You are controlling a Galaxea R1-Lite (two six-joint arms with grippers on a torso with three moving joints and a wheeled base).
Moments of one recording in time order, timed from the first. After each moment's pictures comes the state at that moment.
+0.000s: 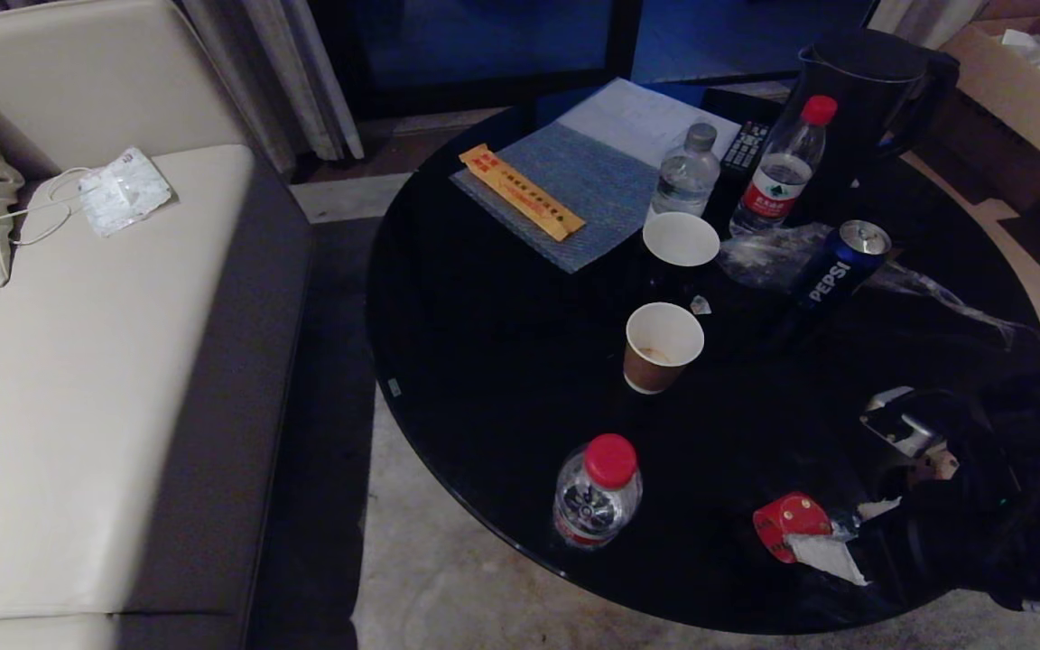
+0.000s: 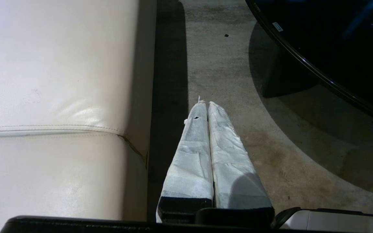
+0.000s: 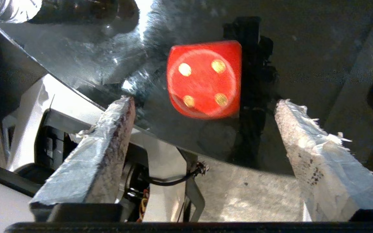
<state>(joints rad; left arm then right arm) 0.00 0.00 0.00 0.00 0.04 -0.02 0.37 1.40 -0.56 -0.08 0.05 0.01</state>
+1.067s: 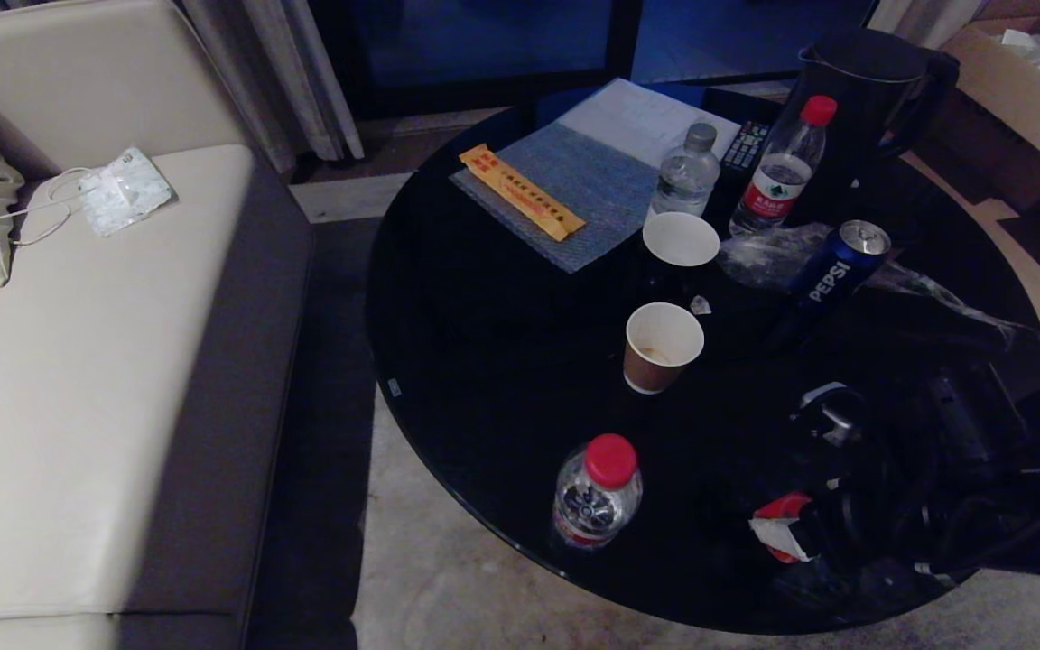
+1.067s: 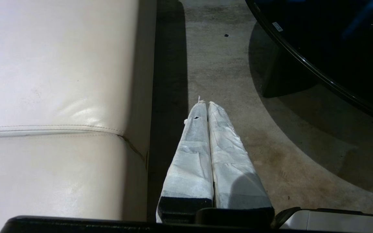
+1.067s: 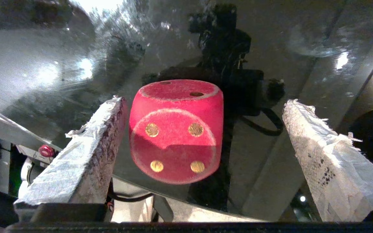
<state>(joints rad) 0.00 0.00 0.00 0.00 0.04 -0.02 0.37 1.59 -0.60 -0.20 -0.05 -0.09</state>
